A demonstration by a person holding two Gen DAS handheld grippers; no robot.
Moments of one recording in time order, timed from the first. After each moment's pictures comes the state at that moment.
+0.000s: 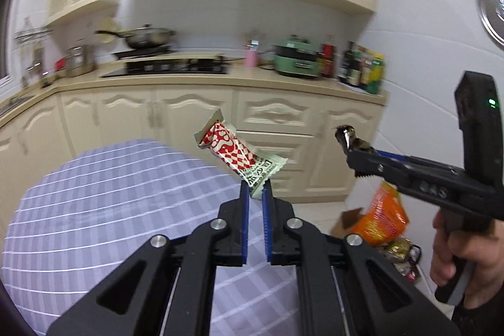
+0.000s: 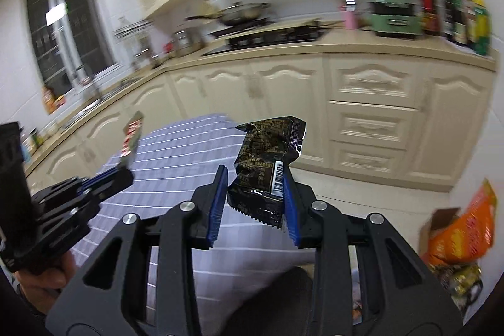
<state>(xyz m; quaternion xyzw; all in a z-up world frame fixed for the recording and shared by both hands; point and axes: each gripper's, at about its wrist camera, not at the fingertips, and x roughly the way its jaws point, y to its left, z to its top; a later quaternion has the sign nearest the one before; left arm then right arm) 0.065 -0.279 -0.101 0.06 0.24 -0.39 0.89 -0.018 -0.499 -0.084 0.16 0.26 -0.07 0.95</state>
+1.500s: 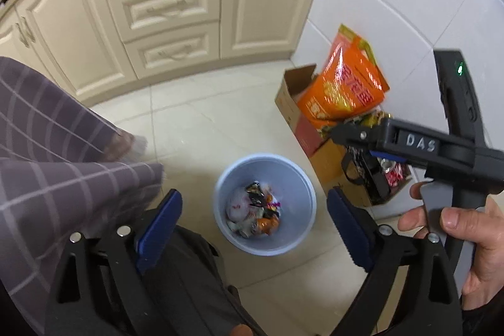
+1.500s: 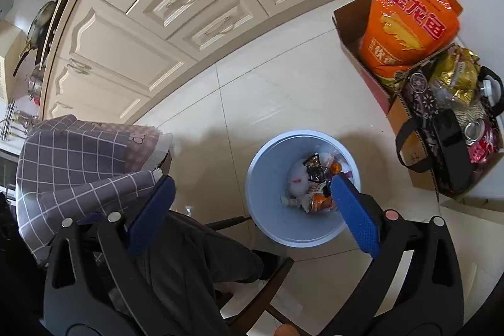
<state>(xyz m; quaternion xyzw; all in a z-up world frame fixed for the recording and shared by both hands) 0.043 -0.516 -0.356 0.23 0.46 -0.47 0.72 -0.113 -0.705 -0.379 0.46 0.41 -0.24 0.75</state>
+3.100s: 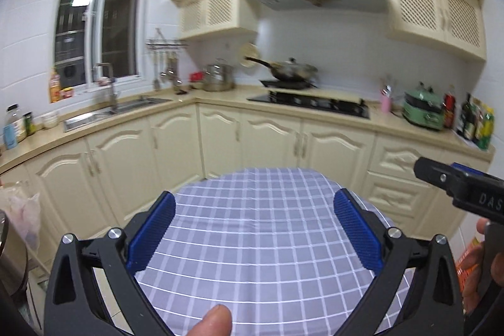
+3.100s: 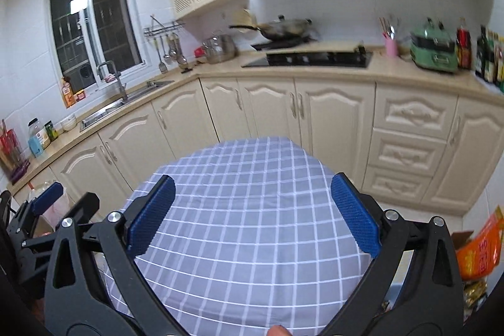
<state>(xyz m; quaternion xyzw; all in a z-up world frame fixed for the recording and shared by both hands) 0.083 -0.075 -0.023 0.01 0.18 -0.08 0.98 0.053 -0.319 0.001 0.10 0.23 0.00 0.97</state>
